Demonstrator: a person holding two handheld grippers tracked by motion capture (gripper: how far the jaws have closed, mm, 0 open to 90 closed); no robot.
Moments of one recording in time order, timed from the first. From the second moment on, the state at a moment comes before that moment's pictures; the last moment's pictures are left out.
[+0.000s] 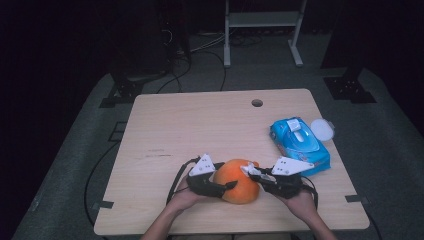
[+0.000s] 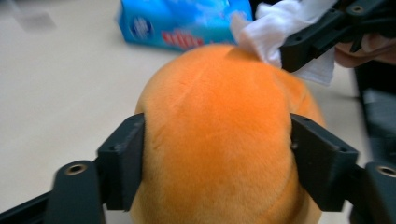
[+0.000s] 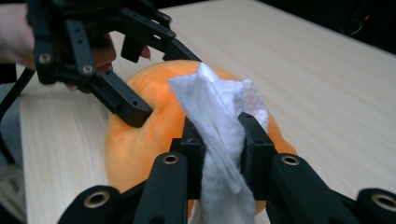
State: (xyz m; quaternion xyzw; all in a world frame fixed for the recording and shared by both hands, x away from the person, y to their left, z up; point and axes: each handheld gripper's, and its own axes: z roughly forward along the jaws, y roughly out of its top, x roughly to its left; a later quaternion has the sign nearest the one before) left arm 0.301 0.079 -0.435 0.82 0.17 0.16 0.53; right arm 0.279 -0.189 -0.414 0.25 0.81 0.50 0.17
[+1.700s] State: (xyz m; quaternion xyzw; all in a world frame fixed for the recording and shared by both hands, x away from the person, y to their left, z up) left arm 0.308 0.086 -0.441 0.84 0.17 0.04 0.51; right arm 0.273 -0.189 -0.410 0.21 0.81 0.50 0.20
